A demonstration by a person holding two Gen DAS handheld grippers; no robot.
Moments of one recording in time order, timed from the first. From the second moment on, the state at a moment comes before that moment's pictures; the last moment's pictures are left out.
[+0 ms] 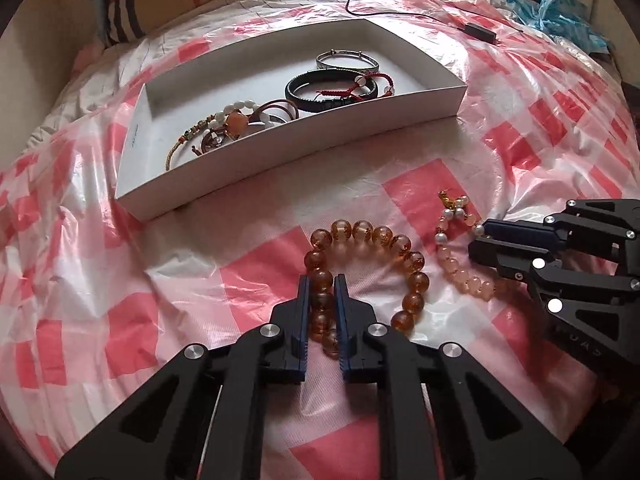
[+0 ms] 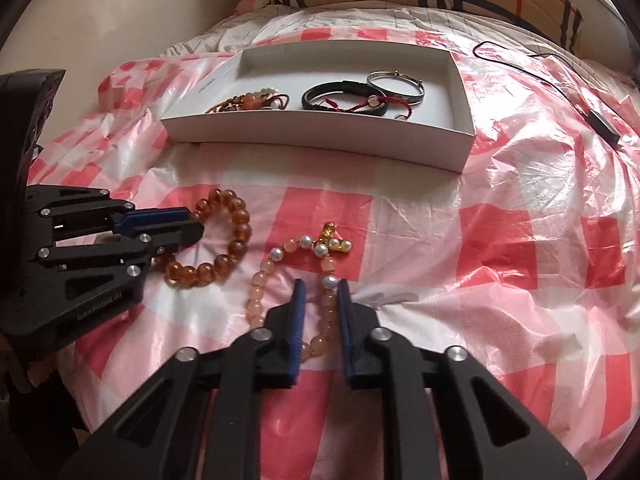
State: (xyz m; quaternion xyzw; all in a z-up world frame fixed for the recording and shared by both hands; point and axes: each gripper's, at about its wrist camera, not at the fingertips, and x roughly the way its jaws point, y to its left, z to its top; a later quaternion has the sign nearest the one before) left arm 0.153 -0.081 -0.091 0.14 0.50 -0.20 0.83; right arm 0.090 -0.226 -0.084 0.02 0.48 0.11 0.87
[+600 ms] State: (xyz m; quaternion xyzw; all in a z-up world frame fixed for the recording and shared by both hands) left arm 0.152 -0.066 -0.086 0.10 0.50 -0.20 0.84; right arm 0.087 -0.220 -0.078 -0.01 0.47 0.10 0.88
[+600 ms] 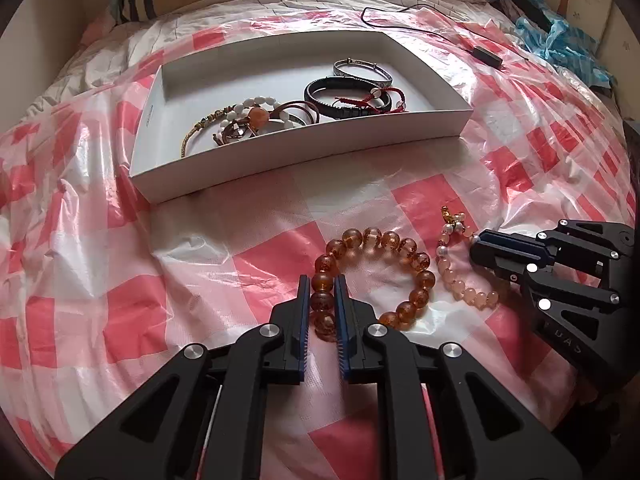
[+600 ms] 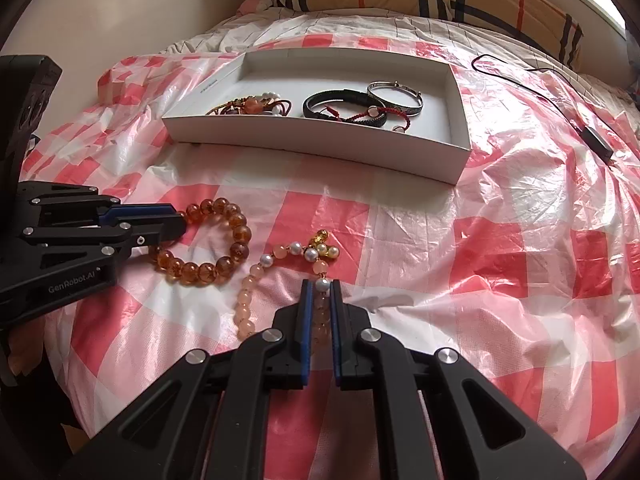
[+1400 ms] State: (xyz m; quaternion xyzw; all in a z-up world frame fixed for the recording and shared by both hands) left arm 0.148 -0.074 -0.082 0.06 0.50 -0.23 0.83; right arm 0.091 -0.232 -0.081 0.11 0.48 0.19 0.85
